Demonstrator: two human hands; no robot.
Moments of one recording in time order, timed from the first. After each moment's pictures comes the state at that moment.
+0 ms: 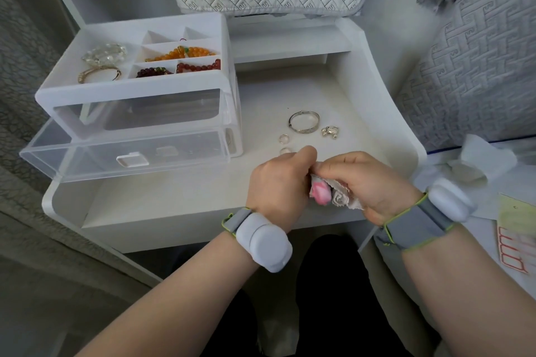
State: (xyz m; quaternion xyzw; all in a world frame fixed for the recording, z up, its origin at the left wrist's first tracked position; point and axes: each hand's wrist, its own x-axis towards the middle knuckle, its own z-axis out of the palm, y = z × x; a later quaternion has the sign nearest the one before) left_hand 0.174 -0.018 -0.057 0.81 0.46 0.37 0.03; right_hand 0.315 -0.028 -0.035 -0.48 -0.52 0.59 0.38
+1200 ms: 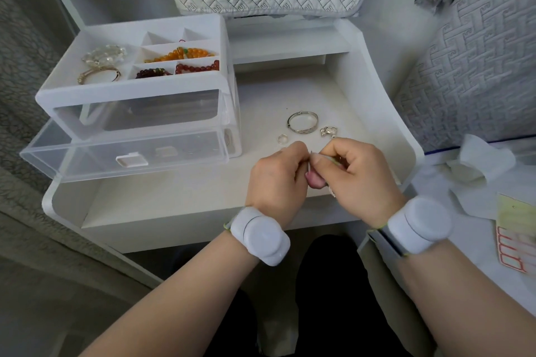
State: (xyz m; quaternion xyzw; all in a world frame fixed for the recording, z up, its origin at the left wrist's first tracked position) left_hand 0.177 -0.017 -0.060 0.75 0.49 0.43 0.12; right_hand 0.311 -0.031 -0.045 -0.54 -0.65 0.26 0.46
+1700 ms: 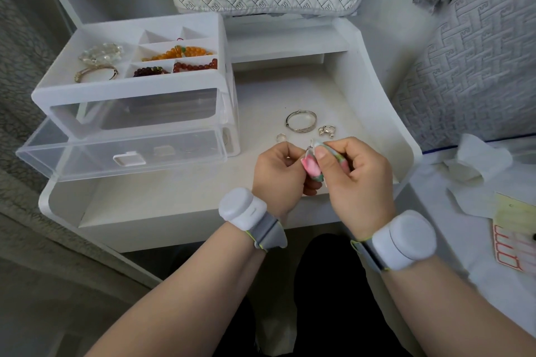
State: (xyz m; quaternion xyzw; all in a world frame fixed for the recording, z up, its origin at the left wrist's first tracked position) left_hand 0.195 -0.016 -0.050 0.46 0.50 0.49 0.54; right_hand 0.298 -0.045 -0.051 -0.54 -0.58 0.20 0.58
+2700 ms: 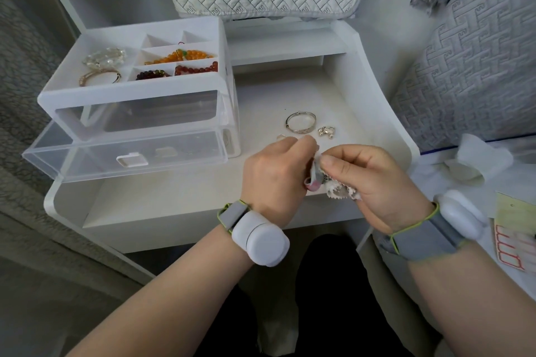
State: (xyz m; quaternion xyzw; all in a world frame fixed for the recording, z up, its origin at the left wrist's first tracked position) left_hand 0.175 -0.022 -0.044 0.80 0.38 0.46 -0.08; right_hand 0.319 -0.047 -0.033 -0.36 -0.54 0.55 0.53
